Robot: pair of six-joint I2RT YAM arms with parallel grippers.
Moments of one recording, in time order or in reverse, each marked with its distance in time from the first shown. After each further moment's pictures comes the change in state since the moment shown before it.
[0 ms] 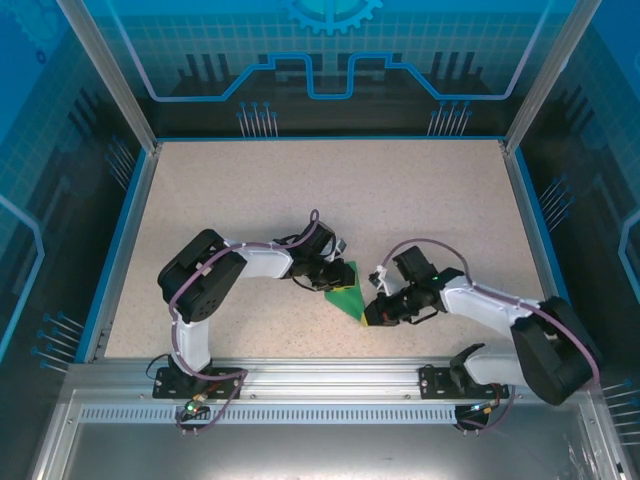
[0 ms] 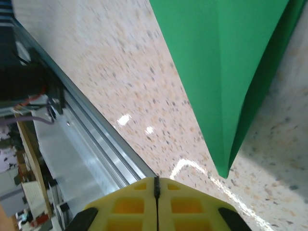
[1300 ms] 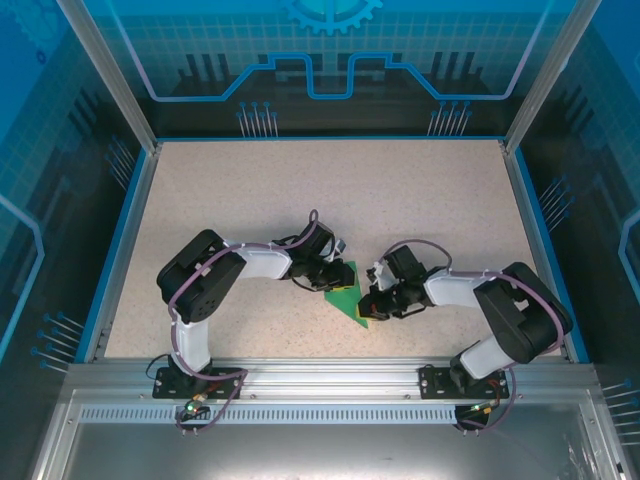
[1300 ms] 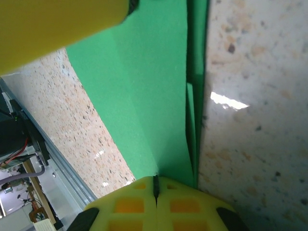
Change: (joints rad) left arm 0.001 -0.006 -0.014 0.019 0.000 -0.001; right arm 0.013 0.256 -0.013 0.271 0.081 0.171
